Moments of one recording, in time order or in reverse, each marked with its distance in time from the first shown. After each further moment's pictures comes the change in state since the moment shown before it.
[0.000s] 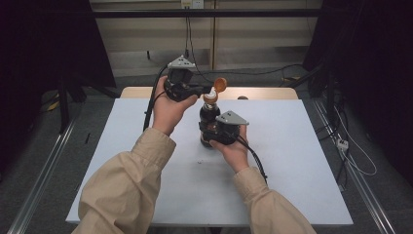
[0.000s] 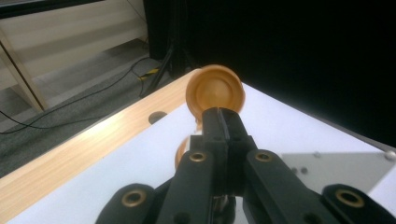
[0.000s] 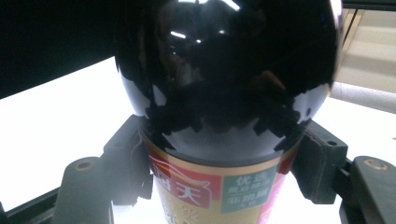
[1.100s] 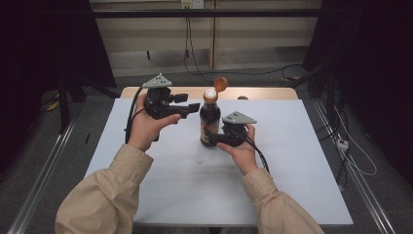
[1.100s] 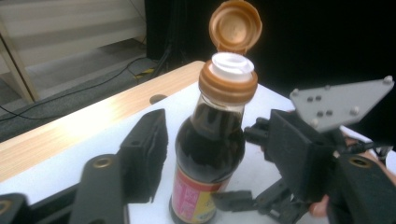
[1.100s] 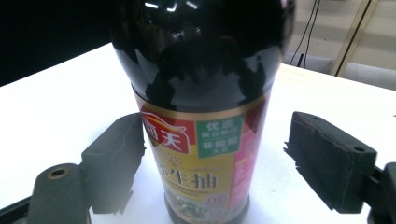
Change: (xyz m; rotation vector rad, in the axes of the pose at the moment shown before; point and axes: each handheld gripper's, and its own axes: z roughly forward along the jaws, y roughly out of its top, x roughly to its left) left arm 0.019 -0.055 -0.029 -0.047 -0.018 -0.043; right arm -0.014 0.000 -0.018 0.084 0.051 0.012
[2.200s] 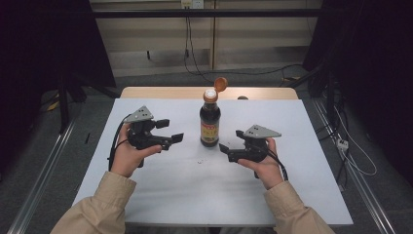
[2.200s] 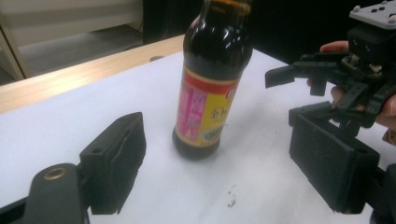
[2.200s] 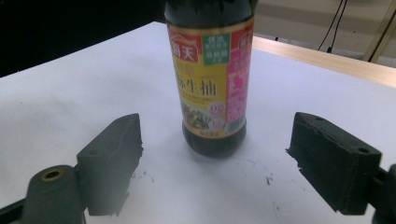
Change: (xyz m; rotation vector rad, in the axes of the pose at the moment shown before) left arm 0.010 -0.087 -0.033 0.016 -0.018 -0.030; right arm -0.017 -0.027 -0.062 0.024 0.114 -0.014
